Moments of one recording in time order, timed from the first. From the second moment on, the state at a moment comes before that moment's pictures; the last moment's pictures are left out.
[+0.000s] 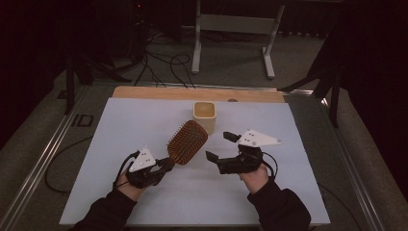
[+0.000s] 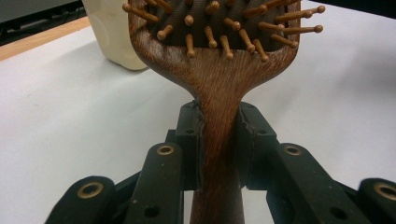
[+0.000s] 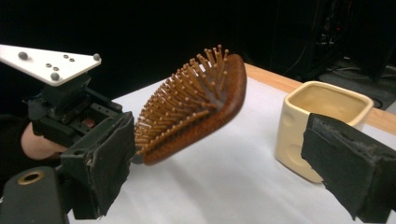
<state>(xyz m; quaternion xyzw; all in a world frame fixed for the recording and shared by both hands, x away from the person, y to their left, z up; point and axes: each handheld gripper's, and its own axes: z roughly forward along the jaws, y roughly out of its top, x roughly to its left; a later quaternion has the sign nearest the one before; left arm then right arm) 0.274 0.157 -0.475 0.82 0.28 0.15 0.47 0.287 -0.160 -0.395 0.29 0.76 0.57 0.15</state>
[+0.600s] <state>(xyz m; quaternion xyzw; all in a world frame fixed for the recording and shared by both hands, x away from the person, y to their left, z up) 0.273 0.158 -0.474 0.82 0.28 0.16 0.48 0.314 -0.131 -0.400 0.34 0.73 0.58 0.09</state>
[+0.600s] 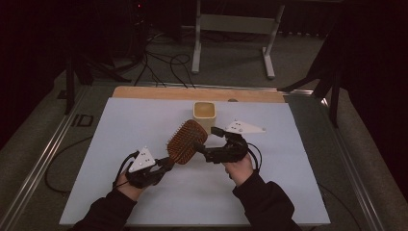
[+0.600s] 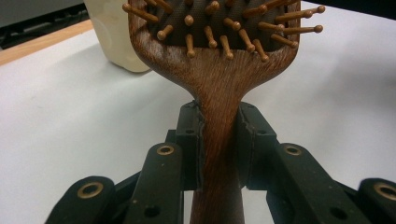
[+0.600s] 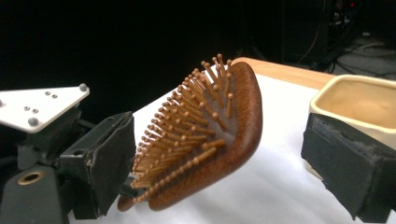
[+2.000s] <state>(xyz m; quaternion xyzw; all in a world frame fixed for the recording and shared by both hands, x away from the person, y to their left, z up) 0.272 0.156 -0.475 0.82 0.27 0.16 0.49 0.335 -0.108 -0.418 0.44 0.67 0.58 -0.11</state>
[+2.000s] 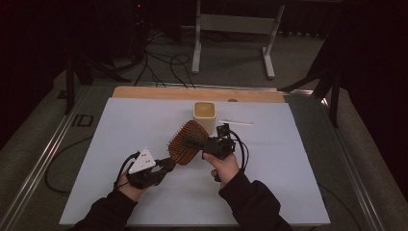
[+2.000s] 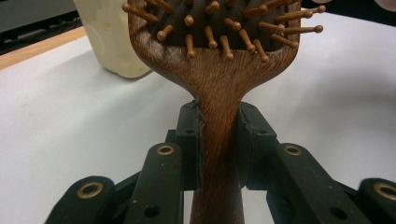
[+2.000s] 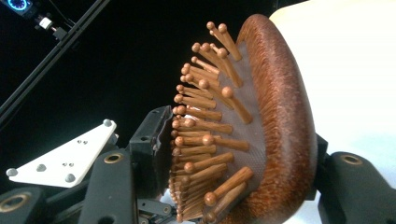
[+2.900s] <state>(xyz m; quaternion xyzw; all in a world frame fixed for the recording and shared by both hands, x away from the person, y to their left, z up) 0.278 0.154 -0.483 0.81 0.27 0.12 0.50 0.329 -0.105 -0.411 0.43 0.69 0.58 -0.07</state>
